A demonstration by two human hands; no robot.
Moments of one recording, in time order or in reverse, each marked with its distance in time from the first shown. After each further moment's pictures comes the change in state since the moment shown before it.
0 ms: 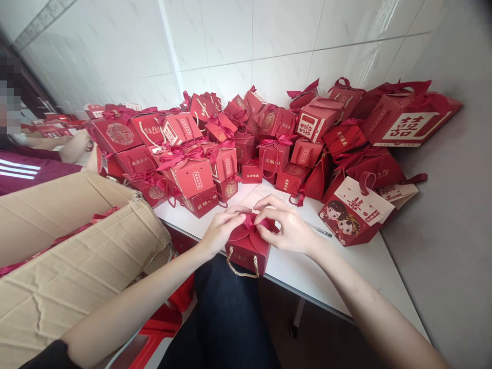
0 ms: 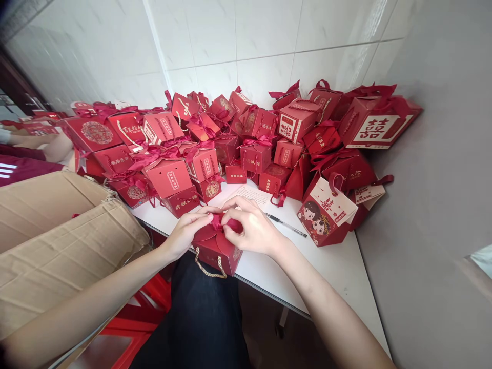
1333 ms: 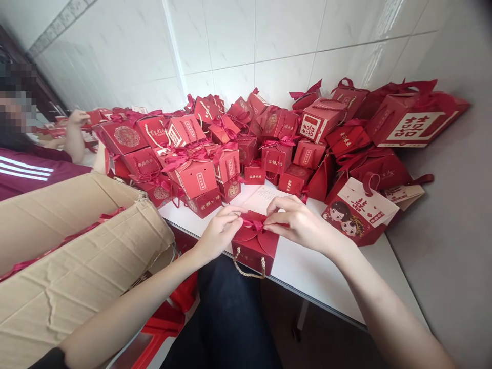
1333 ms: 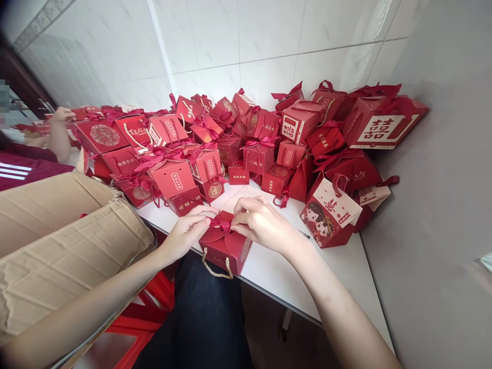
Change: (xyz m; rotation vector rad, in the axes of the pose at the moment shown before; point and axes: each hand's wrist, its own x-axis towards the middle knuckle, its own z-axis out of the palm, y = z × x) left_hand -0.011 0.004 -0.008 0.401 0.058 0.163; right_hand 0.002 0.001 -0.028 -0.210 -0.211 -0.095
